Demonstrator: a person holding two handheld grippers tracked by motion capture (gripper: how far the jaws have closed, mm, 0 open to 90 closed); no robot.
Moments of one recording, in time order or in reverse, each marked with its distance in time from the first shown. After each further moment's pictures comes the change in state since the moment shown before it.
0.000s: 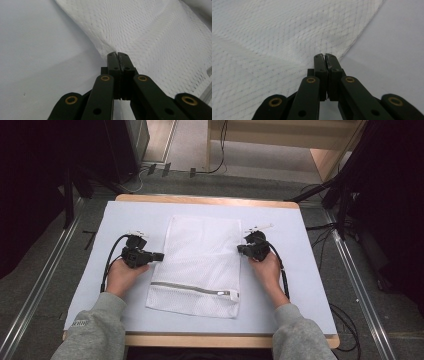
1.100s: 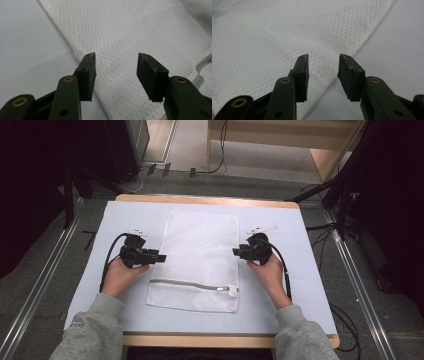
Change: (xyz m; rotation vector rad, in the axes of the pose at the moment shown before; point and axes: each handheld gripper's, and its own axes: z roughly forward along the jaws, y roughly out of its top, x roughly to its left) left arm -0.007 0.004 -0.010 0.001 0.011 0.041; right arm 0.014 -0.006 -0.029 -0.070 0.093 -0.027
